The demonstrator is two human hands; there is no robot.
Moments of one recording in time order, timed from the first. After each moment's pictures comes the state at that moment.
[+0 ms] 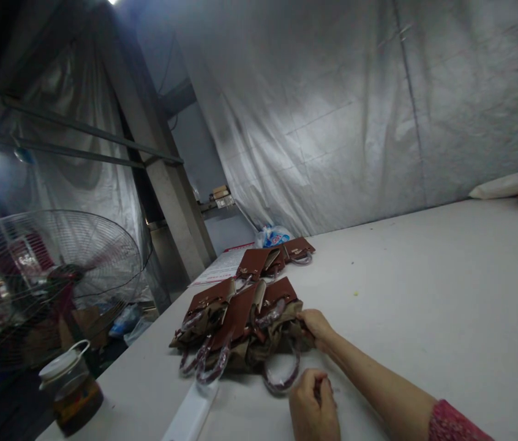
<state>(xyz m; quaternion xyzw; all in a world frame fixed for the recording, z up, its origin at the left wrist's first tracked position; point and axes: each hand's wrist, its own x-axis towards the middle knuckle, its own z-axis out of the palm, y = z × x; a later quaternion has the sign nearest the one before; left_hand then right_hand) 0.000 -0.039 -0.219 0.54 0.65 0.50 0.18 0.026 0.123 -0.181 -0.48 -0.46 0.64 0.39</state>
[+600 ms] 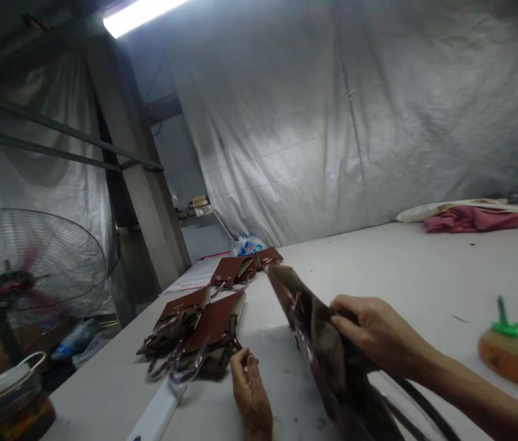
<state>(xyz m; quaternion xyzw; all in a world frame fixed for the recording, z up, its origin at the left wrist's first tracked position) -0.010 -0.060 -0.203 0.40 0.58 0.70 0.12 0.251 -0.034 -0.039 -0.42 -0.80 0.18 0.40</state>
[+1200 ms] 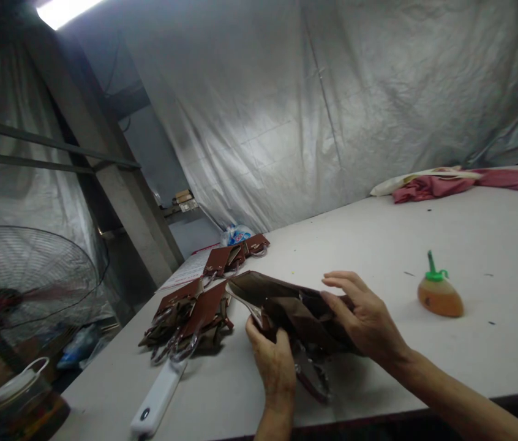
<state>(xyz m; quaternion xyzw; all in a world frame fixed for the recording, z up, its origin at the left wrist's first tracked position) 0.093 -0.107 -0.114 0.44 0.61 0.63 0.18 0.269 -0.077 -0.095 -0.37 -0.68 0.07 0.63</state>
